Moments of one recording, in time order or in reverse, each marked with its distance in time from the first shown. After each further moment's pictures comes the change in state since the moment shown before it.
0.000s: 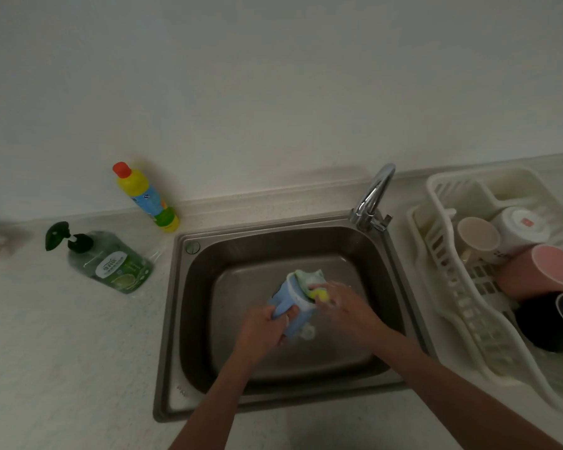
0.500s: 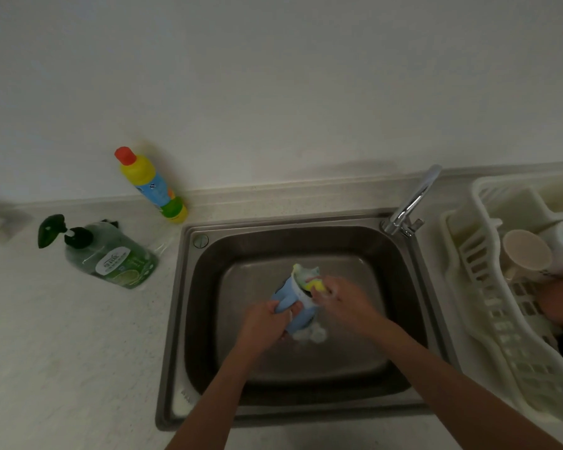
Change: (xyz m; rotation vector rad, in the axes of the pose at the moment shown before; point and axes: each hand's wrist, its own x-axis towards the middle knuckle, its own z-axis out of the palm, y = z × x) left_hand 0.049 -0.013 -0.018 0.029 -0.010 -0.111; right_hand 0.063 -0.005 0.020 -0.077 -0.046 0.013
